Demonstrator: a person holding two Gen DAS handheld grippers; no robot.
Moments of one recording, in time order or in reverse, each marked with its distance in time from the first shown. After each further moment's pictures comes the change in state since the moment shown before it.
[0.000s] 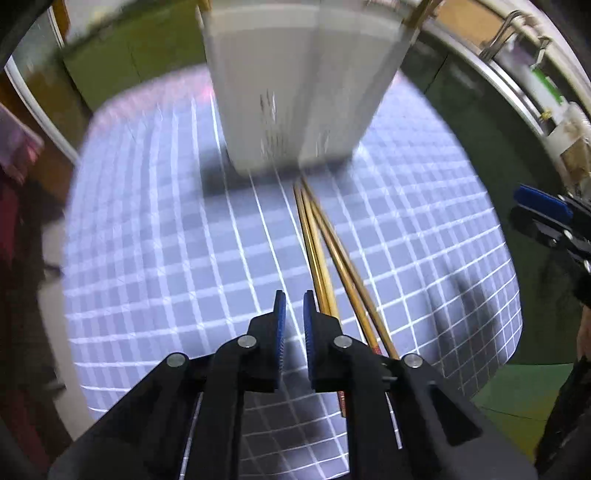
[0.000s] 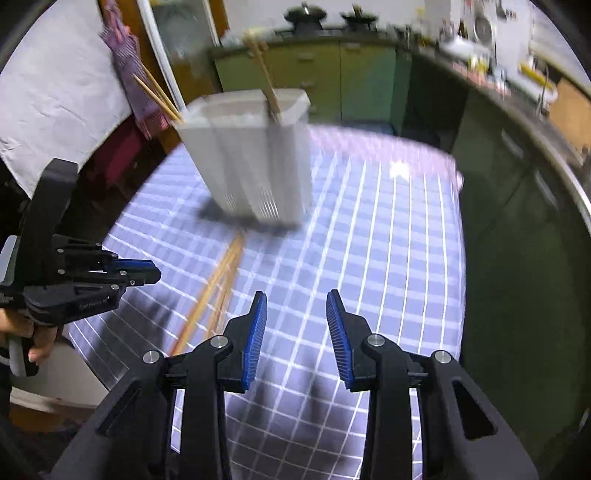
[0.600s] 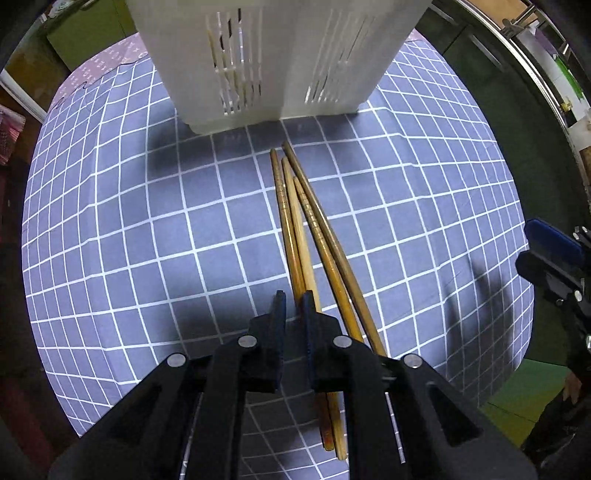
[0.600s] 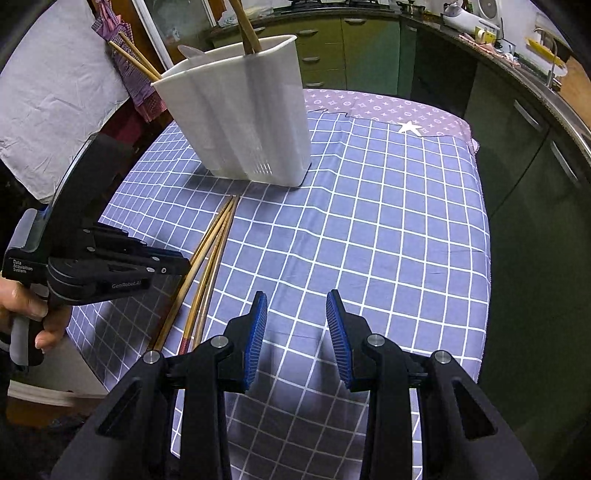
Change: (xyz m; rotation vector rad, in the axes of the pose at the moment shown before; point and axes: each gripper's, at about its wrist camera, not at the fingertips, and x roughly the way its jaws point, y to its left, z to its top) left arm 0.053 -0.015 0.031 -0.003 0.137 0.005; right arm 0.034 -0.007 -0.012 0.013 0.072 0.047
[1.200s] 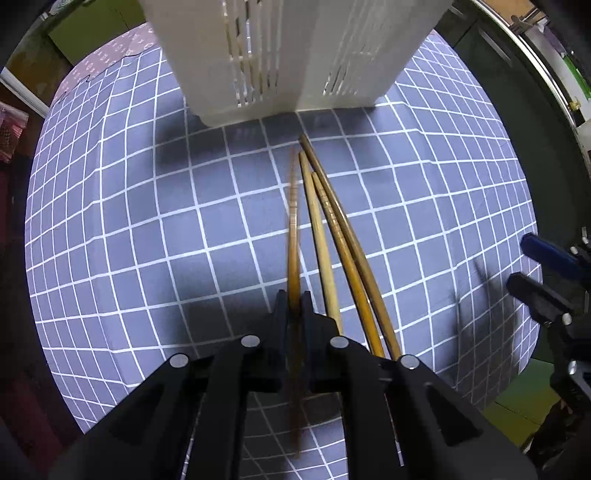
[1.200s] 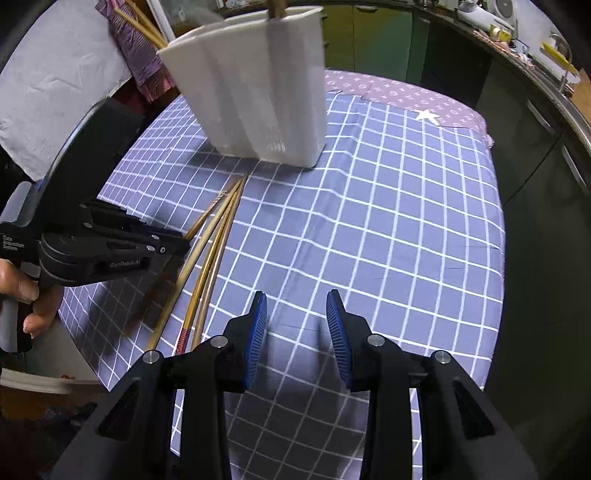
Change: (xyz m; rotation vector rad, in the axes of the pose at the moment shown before) left arm 0.007 0.009 0.016 -0.018 0.023 0.013; right arm 0.020 0.014 0.000 -0.044 0.074 -0.008
